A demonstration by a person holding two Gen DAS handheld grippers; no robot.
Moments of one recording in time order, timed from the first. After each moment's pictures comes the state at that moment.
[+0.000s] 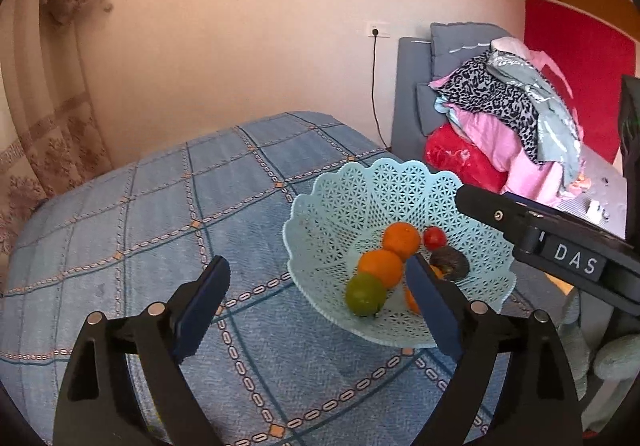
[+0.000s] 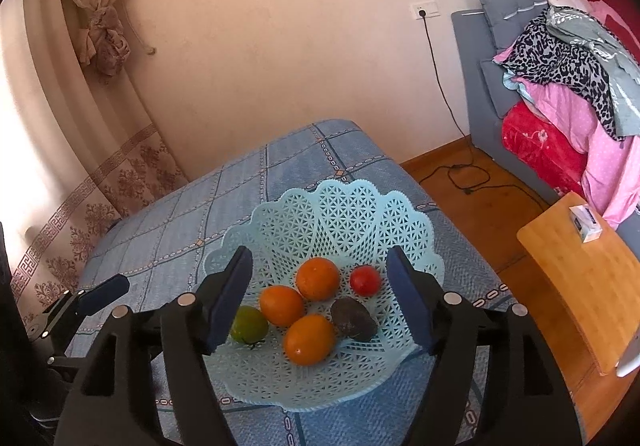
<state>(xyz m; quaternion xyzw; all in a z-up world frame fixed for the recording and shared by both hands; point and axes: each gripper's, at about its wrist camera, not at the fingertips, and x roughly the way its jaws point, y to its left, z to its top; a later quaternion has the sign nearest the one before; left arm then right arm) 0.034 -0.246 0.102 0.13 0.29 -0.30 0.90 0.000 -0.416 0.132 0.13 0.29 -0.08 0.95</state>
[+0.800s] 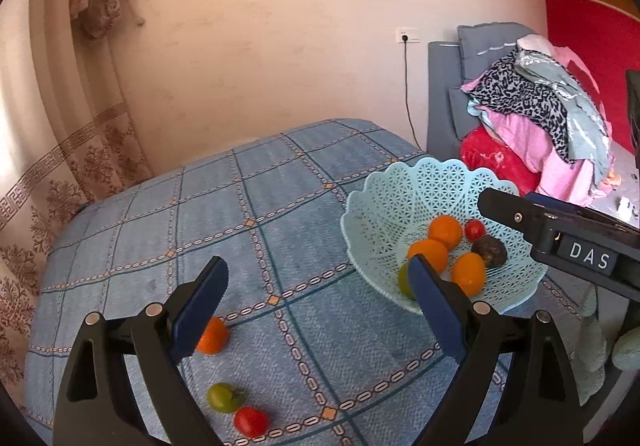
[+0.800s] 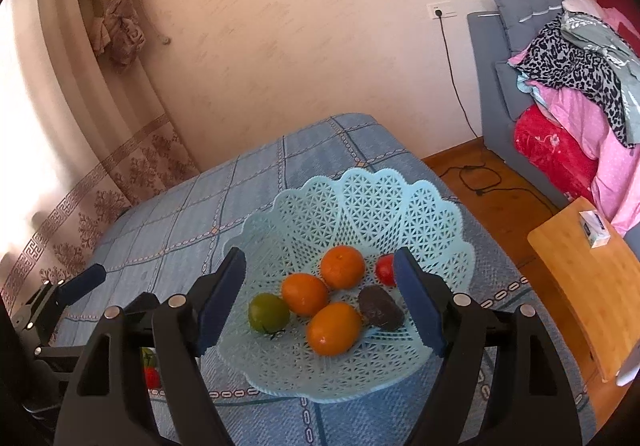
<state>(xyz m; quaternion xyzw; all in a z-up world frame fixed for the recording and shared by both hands) 0.025 -0.214 0.105 0.15 0.27 -0.24 0.92 0.001 -0.397 0.124 0.12 0.29 -0.06 0.95</state>
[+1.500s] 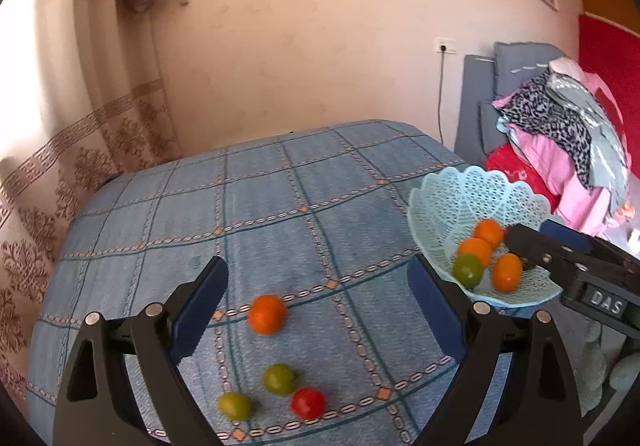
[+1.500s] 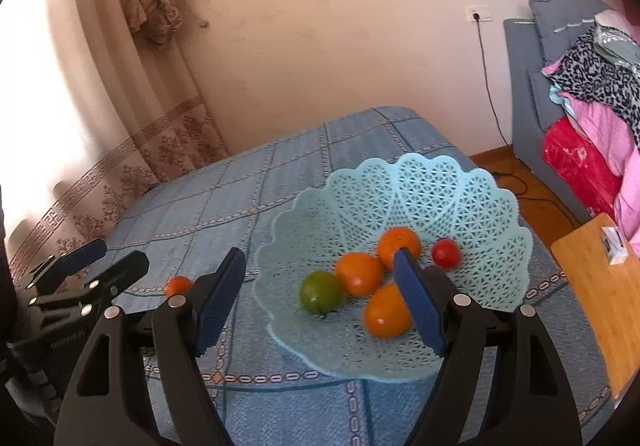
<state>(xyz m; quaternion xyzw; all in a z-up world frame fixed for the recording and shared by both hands) 0.036 -0.155 0.112 0.10 0.28 -0.19 0.93 -0.001 -0.360 0.117 0.09 0.30 0.00 0.95</state>
